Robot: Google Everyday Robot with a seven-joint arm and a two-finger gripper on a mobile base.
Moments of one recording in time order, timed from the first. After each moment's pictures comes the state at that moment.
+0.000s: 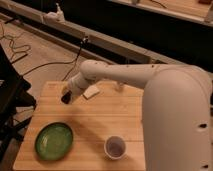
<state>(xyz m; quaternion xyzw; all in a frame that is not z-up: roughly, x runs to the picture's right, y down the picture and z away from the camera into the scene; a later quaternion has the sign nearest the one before) -0.197 0.029 0.772 -0.41 0.10 0.86 0.29</state>
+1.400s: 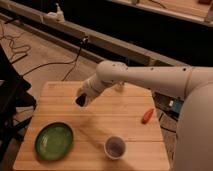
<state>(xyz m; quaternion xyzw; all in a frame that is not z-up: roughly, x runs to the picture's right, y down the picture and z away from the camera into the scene) -0.104 0.042 0.729 -0.38 0.10 0.88 0.26</state>
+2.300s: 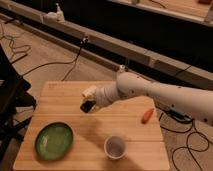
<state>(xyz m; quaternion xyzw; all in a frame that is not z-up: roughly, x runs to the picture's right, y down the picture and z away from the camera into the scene) -0.080 0.068 0.699 -0.46 0.02 0.85 0.26</state>
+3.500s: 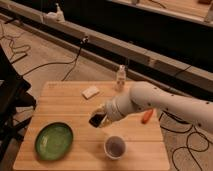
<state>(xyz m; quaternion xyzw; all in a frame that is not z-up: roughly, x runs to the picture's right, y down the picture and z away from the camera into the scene) -0.020 0.135 0.637 -0.43 0.07 0.86 0.26</state>
